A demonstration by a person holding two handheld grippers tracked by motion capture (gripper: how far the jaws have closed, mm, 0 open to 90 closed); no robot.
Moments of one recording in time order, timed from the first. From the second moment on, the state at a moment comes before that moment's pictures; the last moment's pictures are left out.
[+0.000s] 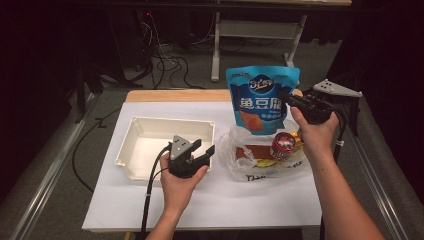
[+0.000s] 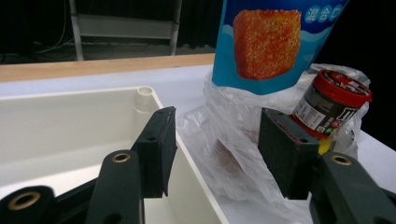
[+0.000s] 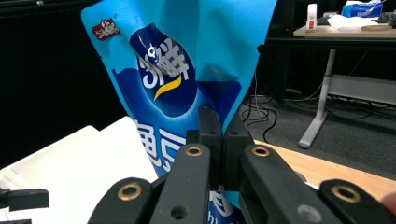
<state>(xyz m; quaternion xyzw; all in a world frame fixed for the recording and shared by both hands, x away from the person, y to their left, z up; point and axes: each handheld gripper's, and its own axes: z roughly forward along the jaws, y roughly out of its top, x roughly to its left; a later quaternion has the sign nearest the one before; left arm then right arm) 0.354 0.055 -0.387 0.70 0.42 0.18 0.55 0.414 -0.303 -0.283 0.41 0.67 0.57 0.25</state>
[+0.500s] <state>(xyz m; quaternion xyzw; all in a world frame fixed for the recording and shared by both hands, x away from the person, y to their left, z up) 0.379 0.068 -0.349 0.67 0.41 0.18 0.59 0.413 -0.292 -0.280 0.41 0.66 0.58 0.24</state>
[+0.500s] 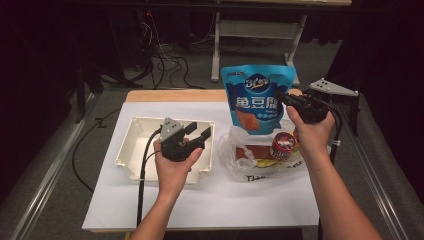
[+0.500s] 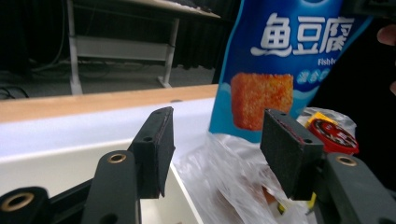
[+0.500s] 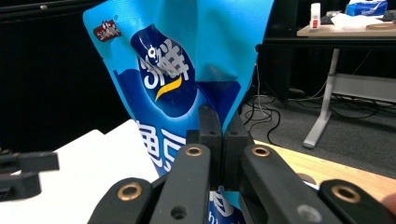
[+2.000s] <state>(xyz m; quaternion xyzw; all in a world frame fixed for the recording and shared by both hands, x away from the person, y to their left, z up) 0.438 0.019 -0.327 0.70 0.32 0.12 0.63 0.404 -0.260 -0.297 0.38 0.67 0.61 0.18</state>
